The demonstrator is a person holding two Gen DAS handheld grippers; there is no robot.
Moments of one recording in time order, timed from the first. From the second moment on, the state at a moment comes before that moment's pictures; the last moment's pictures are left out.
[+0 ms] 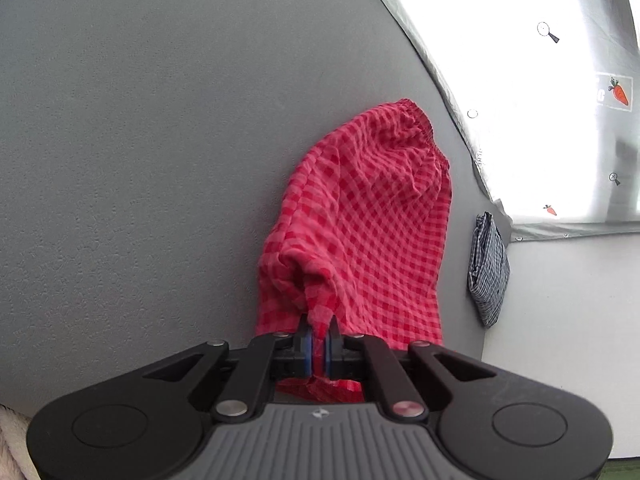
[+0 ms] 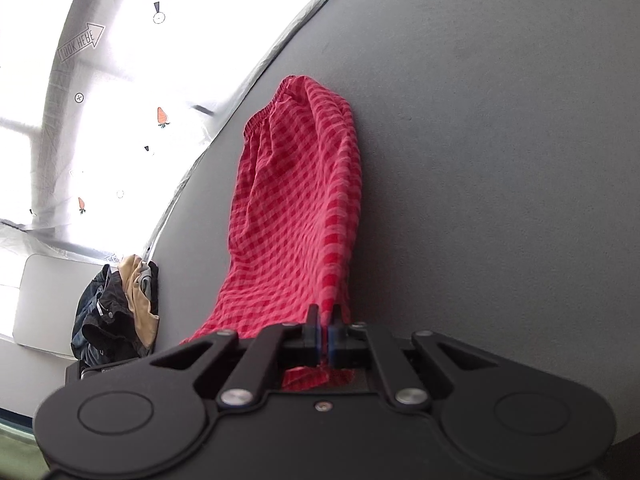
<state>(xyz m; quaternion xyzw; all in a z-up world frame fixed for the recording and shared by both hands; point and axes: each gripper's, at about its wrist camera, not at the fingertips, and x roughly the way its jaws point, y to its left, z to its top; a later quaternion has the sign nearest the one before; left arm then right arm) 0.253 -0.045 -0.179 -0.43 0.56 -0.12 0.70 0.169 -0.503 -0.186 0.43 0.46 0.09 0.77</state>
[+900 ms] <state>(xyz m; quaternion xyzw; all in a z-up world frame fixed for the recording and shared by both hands) 0.475 -0.056 -0.200 -0.54 0.53 -0.10 0.64 0.411 -0.539 -0.209 0.52 0.47 0.03 0.72</state>
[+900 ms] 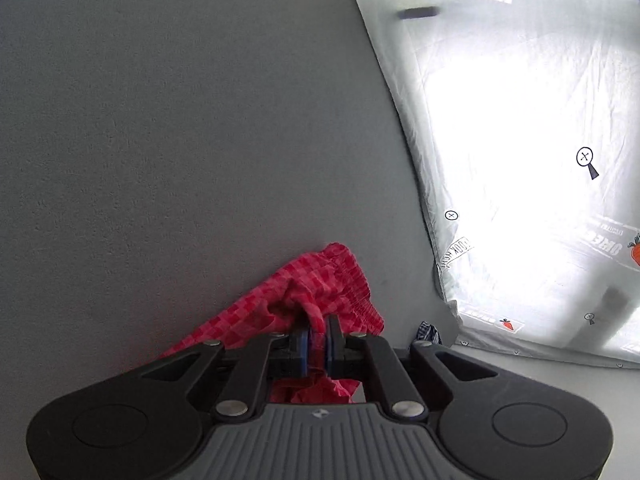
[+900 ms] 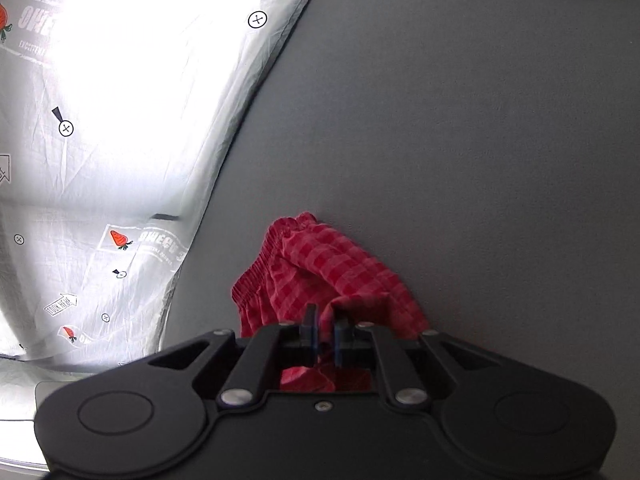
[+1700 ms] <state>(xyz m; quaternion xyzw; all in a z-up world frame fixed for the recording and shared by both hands) 0.480 -0.182 -0.180 -0.12 0.53 -0.14 0.83 0.404 -0.475 -0.172 0.25 0.48 0.08 0.84</state>
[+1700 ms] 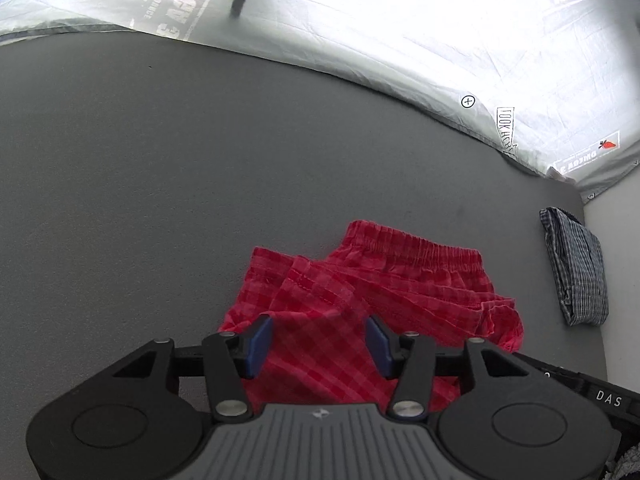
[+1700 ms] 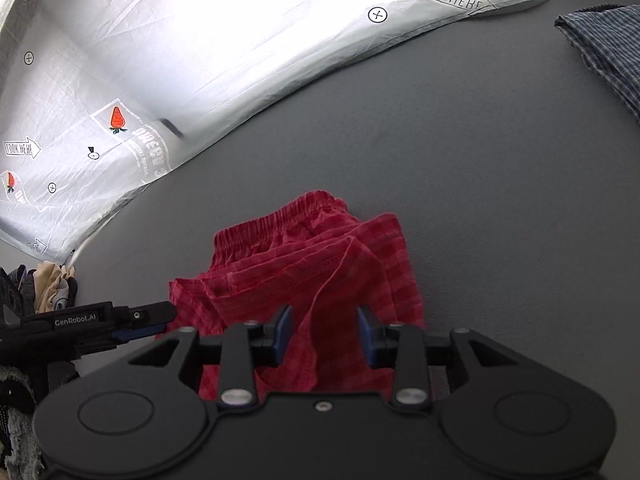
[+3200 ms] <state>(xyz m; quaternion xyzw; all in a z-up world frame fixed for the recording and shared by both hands) 0.481 -0.177 -0.213 -0.07 0.46 -0.20 0.86 0.446 -0.461 -0.195 0.08 0.45 0.11 0.88</state>
